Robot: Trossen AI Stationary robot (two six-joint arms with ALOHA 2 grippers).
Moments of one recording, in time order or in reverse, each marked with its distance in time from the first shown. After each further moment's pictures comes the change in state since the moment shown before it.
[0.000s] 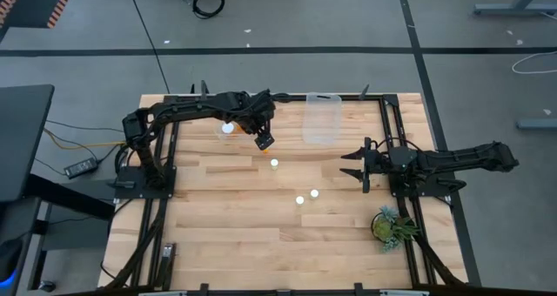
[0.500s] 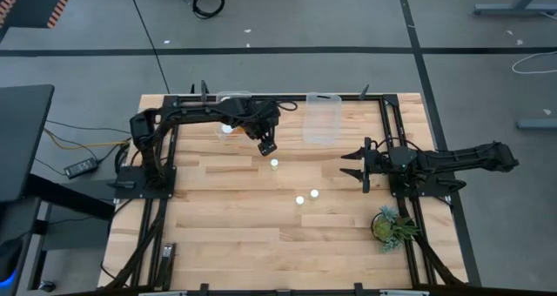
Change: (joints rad) left arm -0.033 0.061 0.000 0.032 0.000 0.040; right arm 0.000 0.000 0.000 0.000 0.000 0.000
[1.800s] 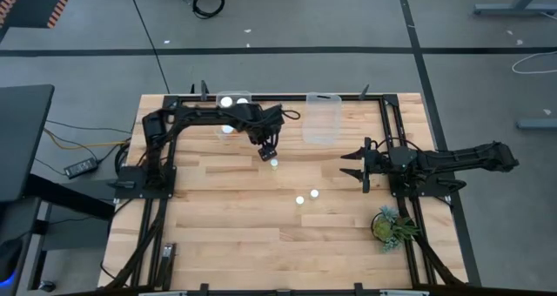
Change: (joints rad) left arm -0.013 0.111 0.000 -0.002 0.001 0.037; right arm 0.000 0.000 0.000 0.000 0.000 0.000
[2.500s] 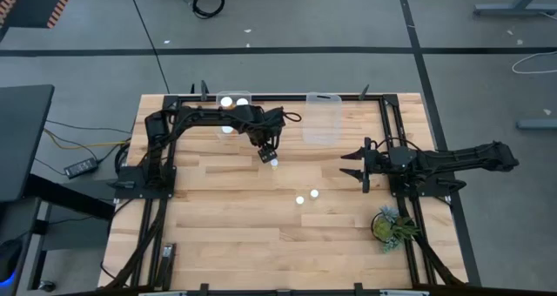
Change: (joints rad) left arm -0.004 0.021 0.000 0.005 0.002 0.019; right arm 0.000 0.005 0.000 0.000 0.000 0.000
